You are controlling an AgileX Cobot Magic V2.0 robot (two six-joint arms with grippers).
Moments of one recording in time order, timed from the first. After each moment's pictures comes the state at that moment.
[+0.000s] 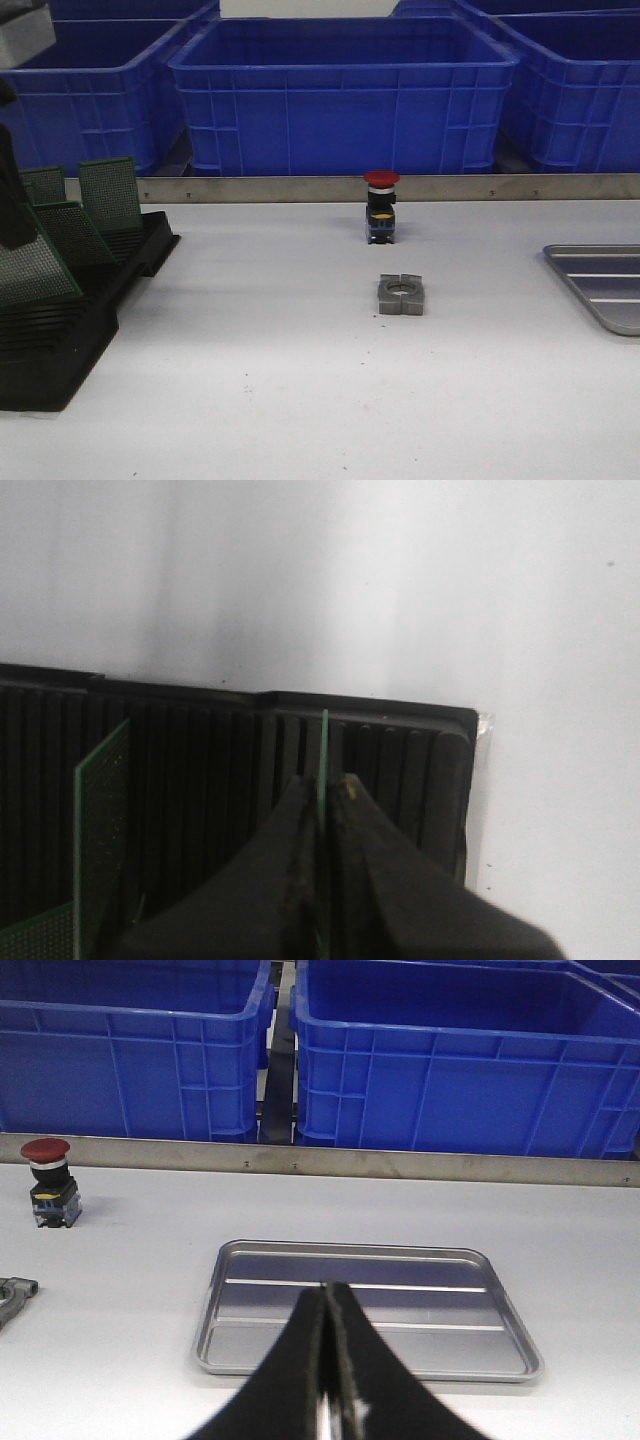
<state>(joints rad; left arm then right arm) -0.10 1.57 -1.10 -0.48 0.99 1.65 -0.06 -0.01 0.03 -0.04 0.11 0.04</state>
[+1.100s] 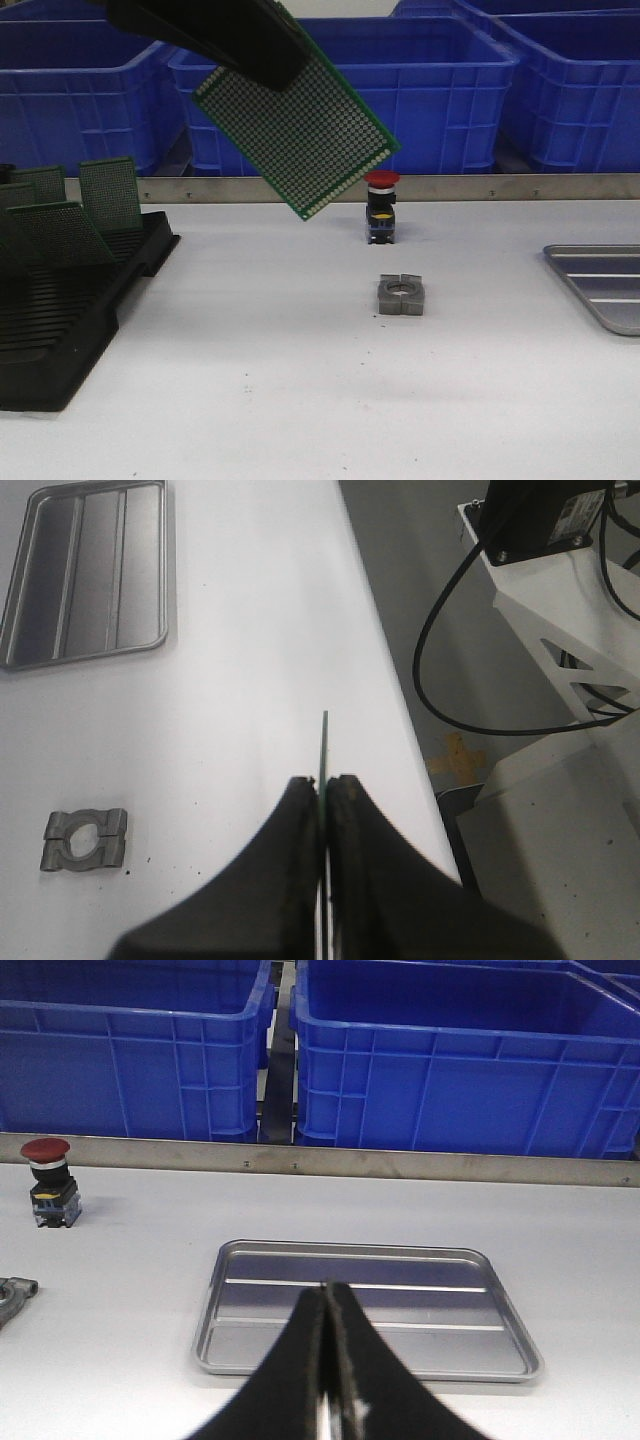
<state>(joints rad) -0.42 1.55 -1.26 -0.97 1.21 1.65 -0.06 -0.01 0.03 -0.04 0.11 0.04</state>
